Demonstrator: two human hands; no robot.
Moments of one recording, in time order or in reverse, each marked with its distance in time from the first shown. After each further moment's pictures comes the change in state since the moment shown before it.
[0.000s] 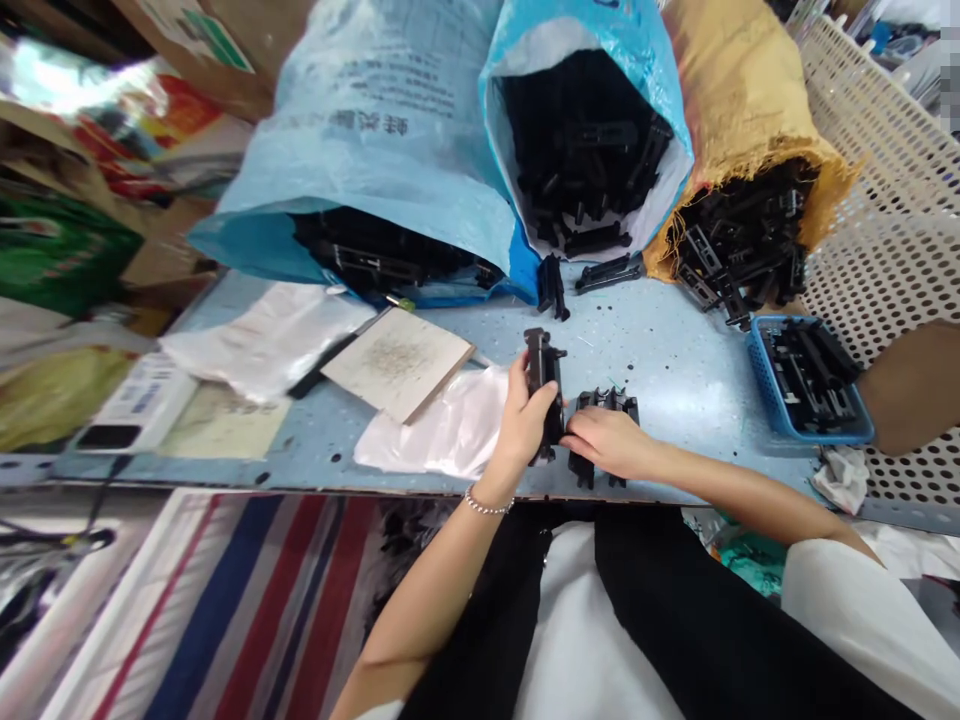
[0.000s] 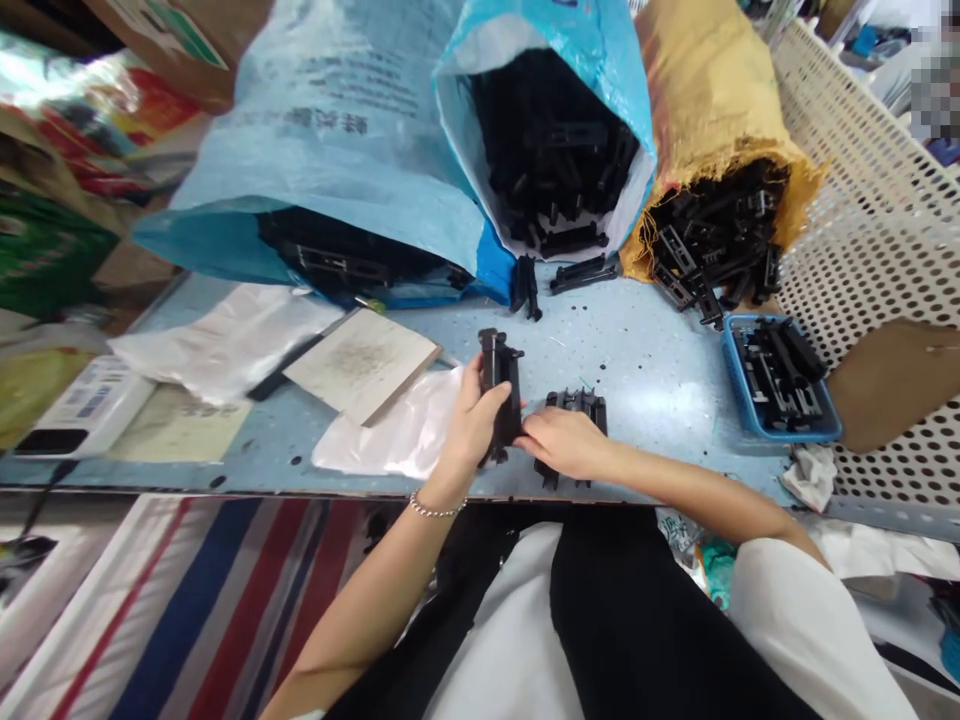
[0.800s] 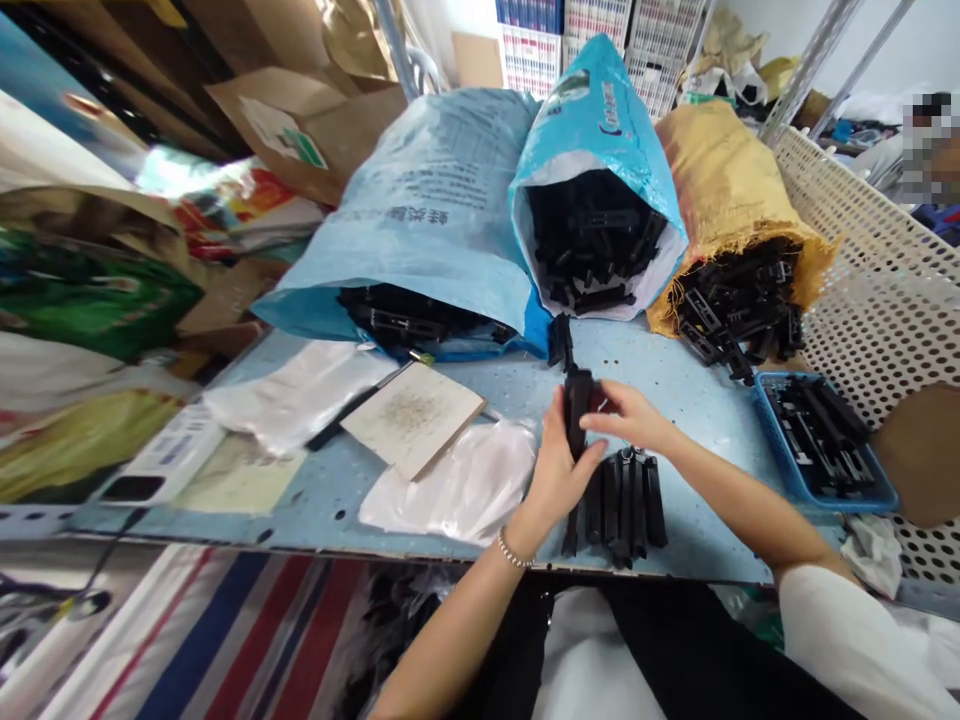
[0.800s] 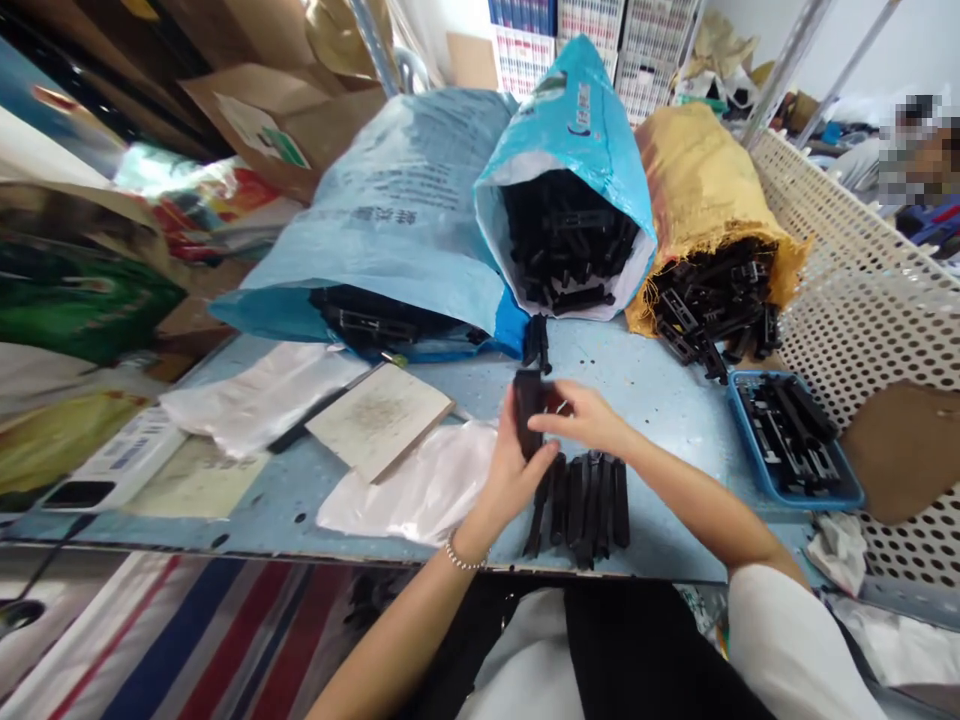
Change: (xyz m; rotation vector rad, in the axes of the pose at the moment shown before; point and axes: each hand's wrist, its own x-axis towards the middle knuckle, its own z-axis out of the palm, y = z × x) left_hand 0.007 -0.005 0.025 0.338 -0.106 0.490; right_hand 0.052 0.067 -0.068 0.435 0.257 0.152
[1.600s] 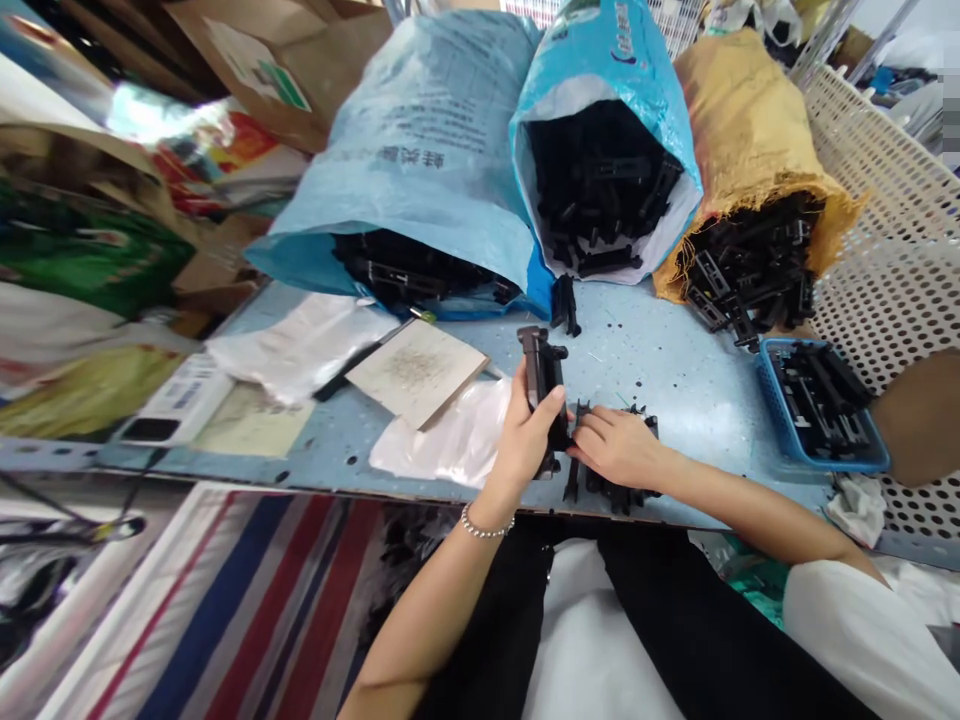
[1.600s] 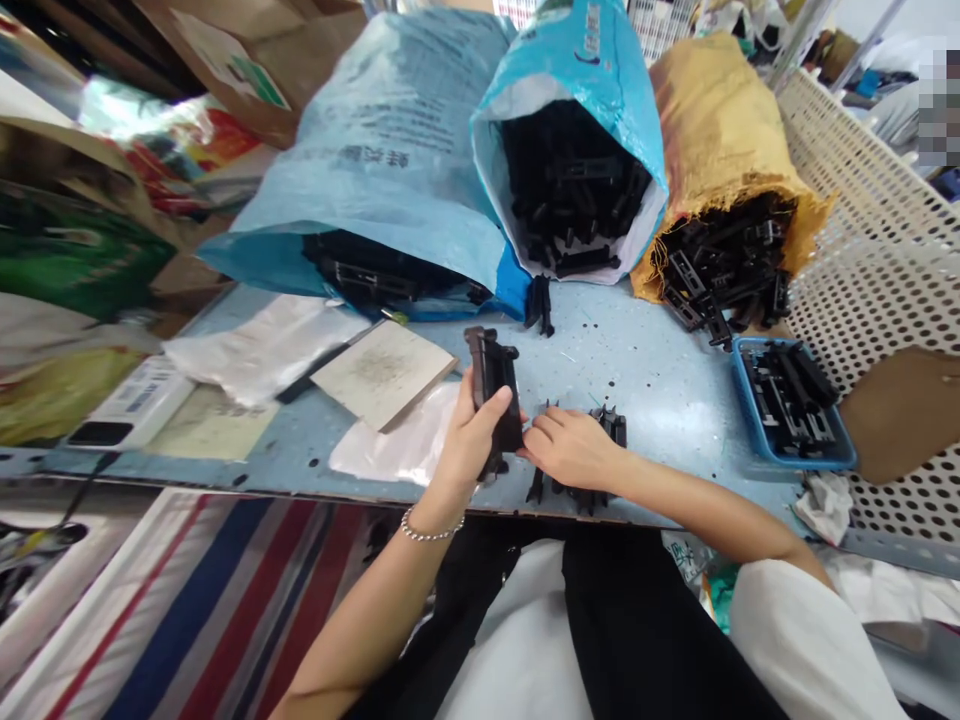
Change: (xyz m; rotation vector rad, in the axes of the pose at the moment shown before) left_hand -0.011 0.042 -0.034 -0.382 0.109 -0.397; right_hand -0.070 -0.041 0.054 -0.552 -0.112 -0.389
